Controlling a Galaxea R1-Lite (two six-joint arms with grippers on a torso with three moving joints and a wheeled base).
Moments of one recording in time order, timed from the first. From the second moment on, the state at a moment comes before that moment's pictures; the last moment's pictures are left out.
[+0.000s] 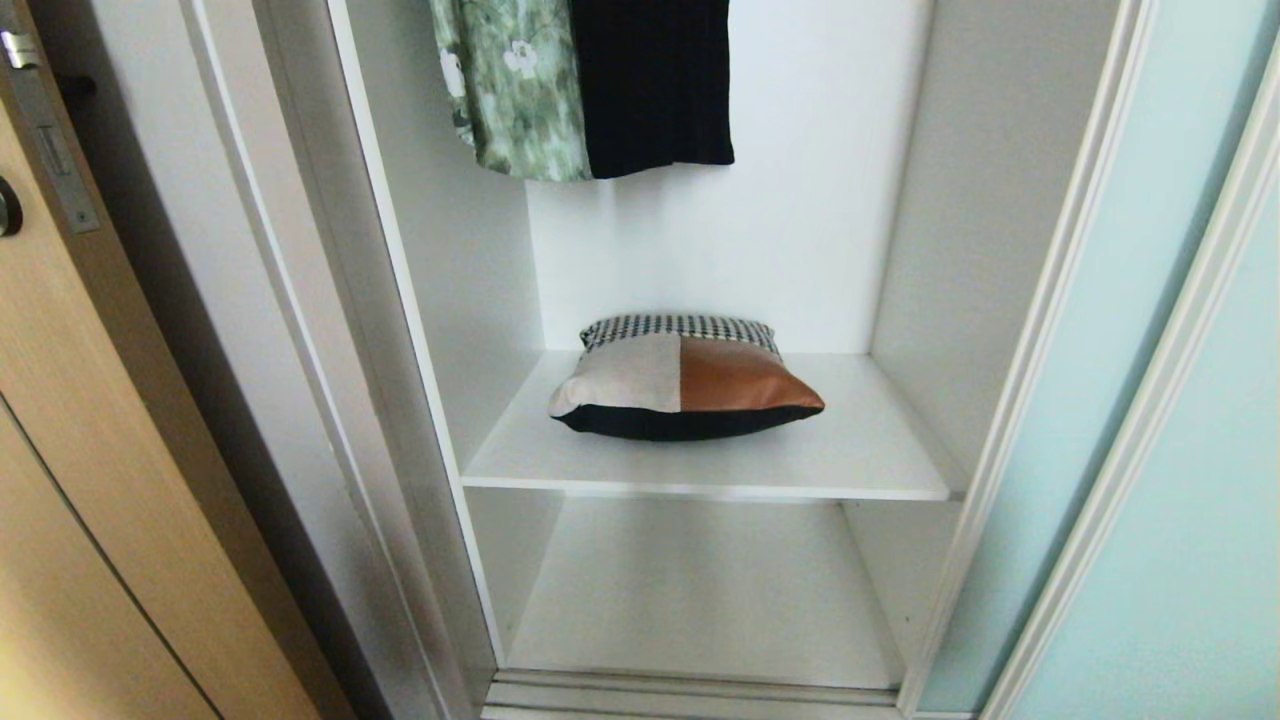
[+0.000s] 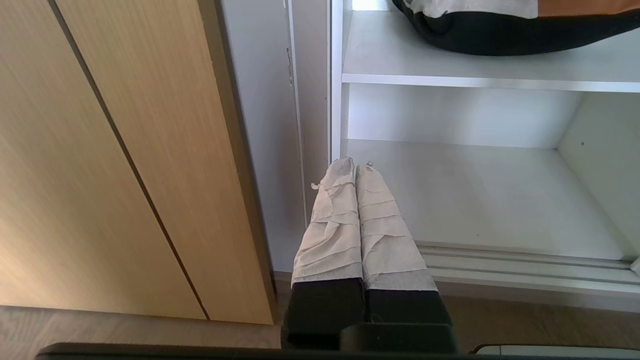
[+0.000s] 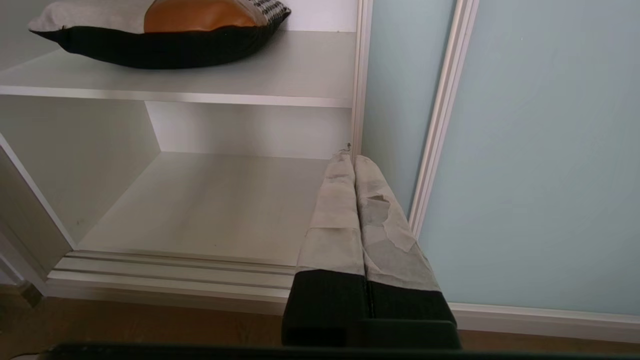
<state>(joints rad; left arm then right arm) 0.00 0.00 -0.03 0.08 0.00 0.01 0.00 0.00 0.00 0.00 0.00 0.03</state>
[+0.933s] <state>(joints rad) 0.00 0.00 -0.03 0.08 0.00 0.01 0.00 0.20 -0.43 0.15 0.02 0.02</state>
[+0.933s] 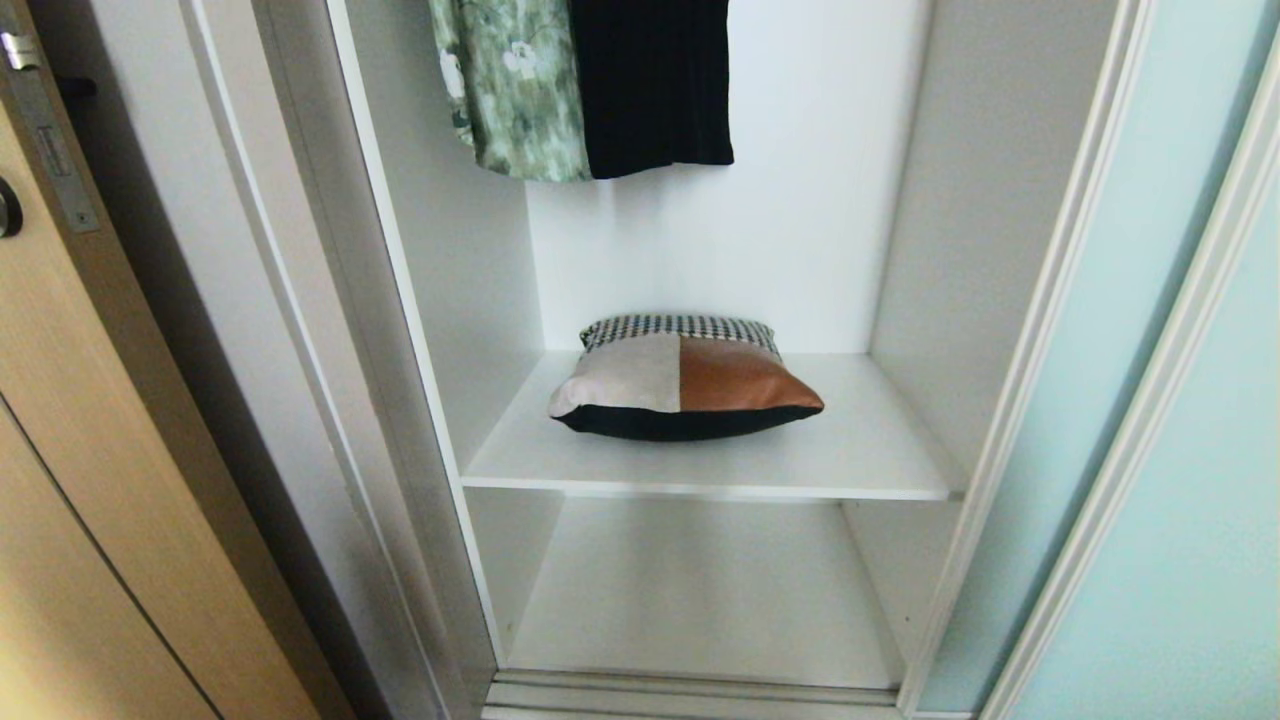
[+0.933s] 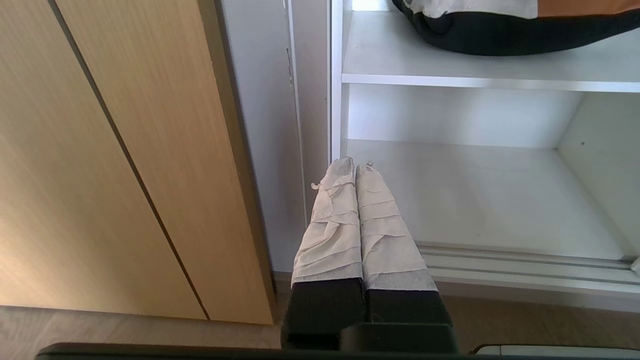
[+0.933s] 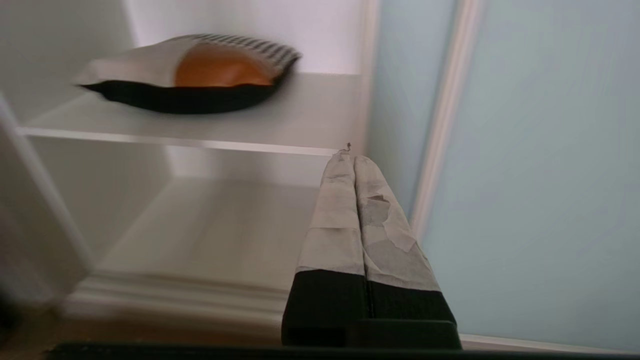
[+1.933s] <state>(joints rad) 0.00 0.00 -0.03 0.08 0.00 0.01 0.28 1.29 -1.10 0.11 0.19 0.12</state>
